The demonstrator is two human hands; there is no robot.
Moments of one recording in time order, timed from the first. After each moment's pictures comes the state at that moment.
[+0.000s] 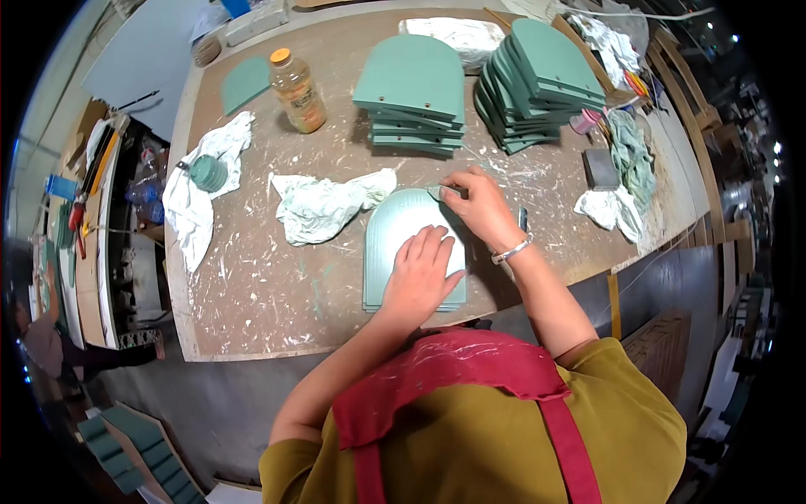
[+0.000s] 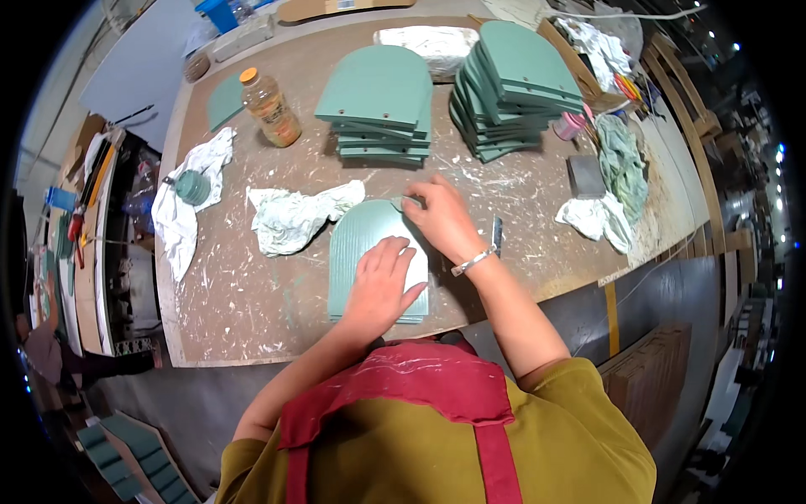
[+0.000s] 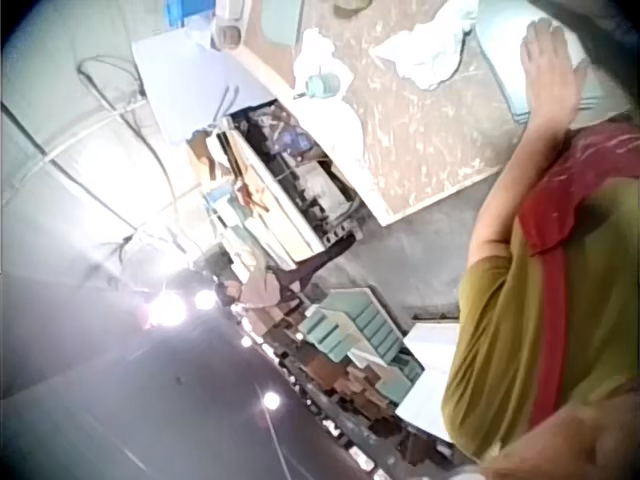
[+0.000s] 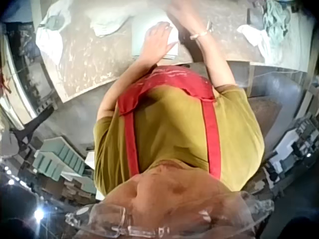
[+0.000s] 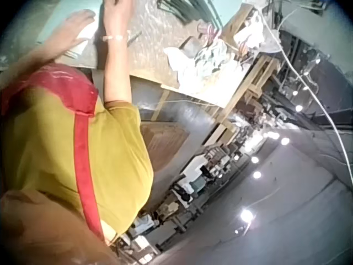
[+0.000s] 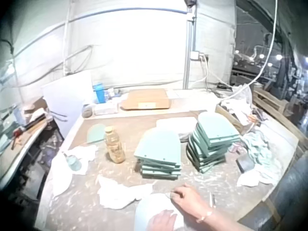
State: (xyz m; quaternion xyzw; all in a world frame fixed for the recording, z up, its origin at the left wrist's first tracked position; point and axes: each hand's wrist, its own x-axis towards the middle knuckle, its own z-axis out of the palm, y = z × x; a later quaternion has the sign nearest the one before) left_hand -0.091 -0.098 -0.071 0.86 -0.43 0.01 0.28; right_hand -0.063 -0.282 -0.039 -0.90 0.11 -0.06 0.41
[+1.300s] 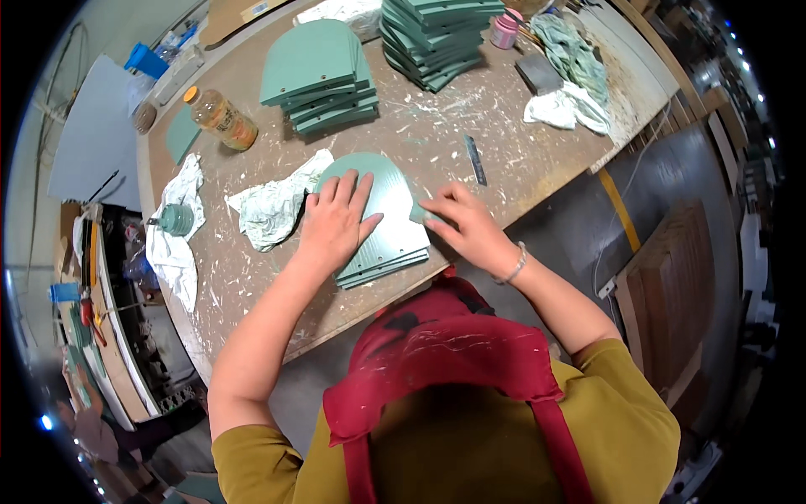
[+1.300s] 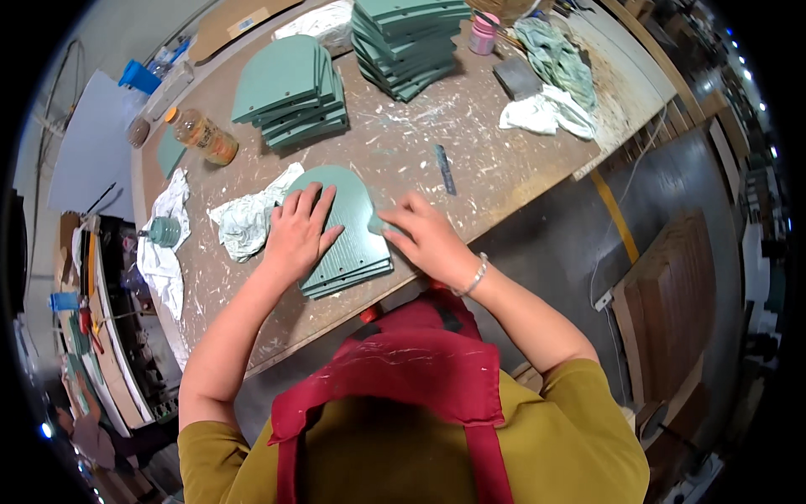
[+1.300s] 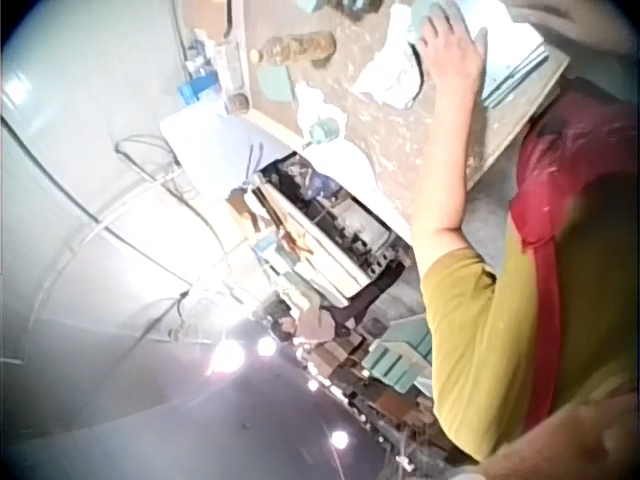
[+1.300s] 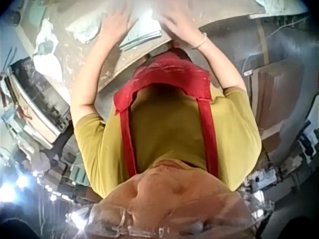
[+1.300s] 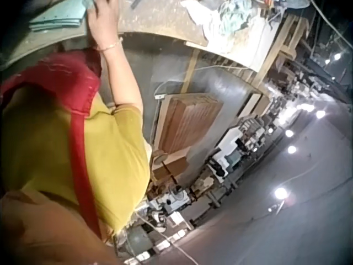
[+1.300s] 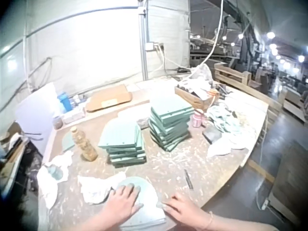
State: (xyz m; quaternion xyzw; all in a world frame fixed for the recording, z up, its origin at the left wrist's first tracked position) left_hand -0.029 -0.069 -0.051 0.83 -0.56 0.01 0.04; right_hand -0.210 -0.257 -0.056 -0.88 0.07 -0.13 0.45
